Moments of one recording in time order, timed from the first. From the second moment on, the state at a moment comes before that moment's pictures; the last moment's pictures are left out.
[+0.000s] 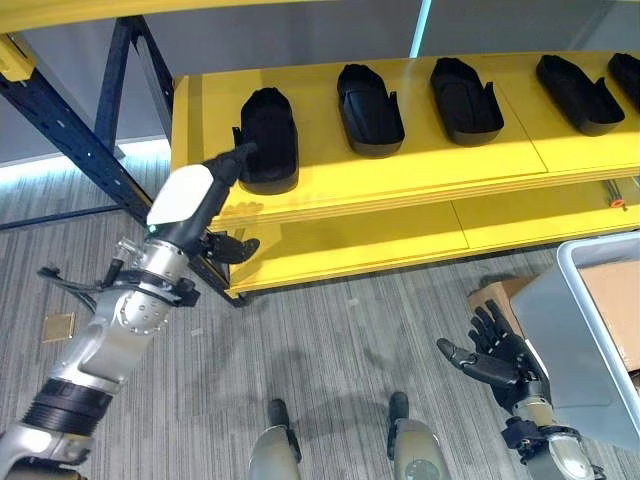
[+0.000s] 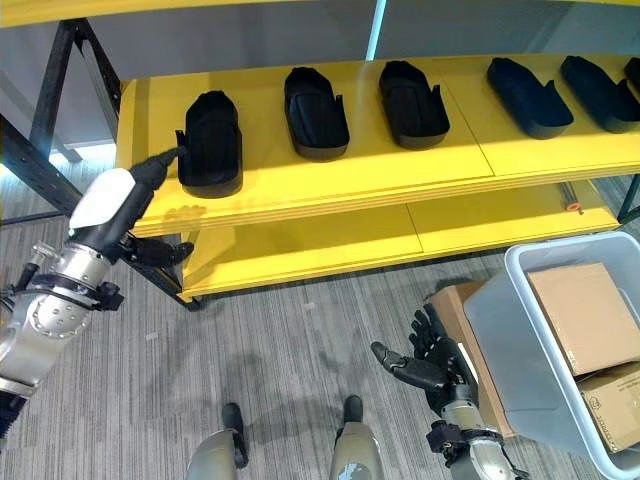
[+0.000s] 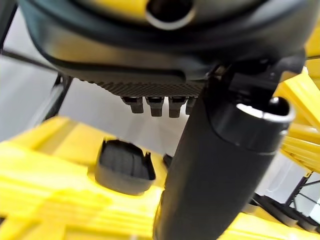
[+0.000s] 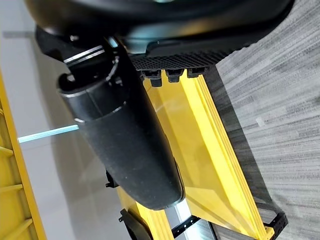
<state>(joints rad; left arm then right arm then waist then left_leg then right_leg) -0.28 0.87 -0.15 0.02 0.21 -0.14 0.10 0.38 -0.35 -0.06 -0.03 0.64 -0.11 0.12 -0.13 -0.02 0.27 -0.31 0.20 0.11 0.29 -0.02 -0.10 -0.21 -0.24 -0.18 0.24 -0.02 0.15</state>
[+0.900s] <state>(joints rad) -0.45 0.69 -0.36 0.29 0.25 -0.09 0.07 0.37 -0.37 -0.06 -0.04 0.63 -0.09 0.12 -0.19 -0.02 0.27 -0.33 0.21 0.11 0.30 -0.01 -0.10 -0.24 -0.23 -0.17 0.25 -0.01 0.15</state>
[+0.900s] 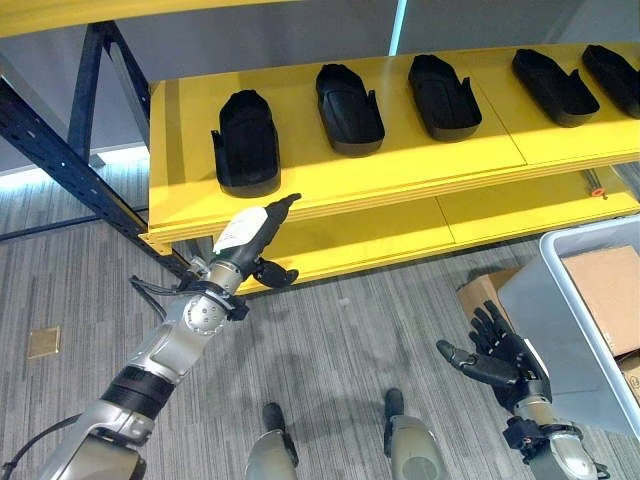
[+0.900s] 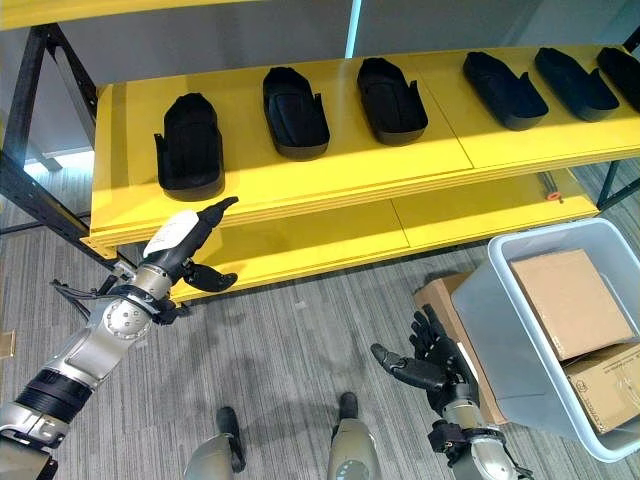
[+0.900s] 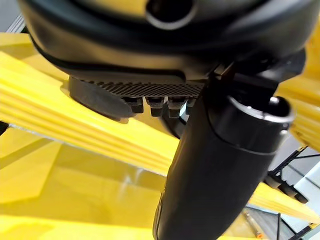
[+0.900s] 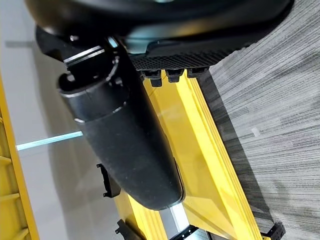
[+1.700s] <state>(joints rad) -0.58 0.70 -0.43 0.42 0.37 -0.07 0.06 0.38 -0.38 -0.06 -0.04 0.63 -0.09 0.12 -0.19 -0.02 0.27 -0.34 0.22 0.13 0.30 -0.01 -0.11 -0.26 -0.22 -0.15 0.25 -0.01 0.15</state>
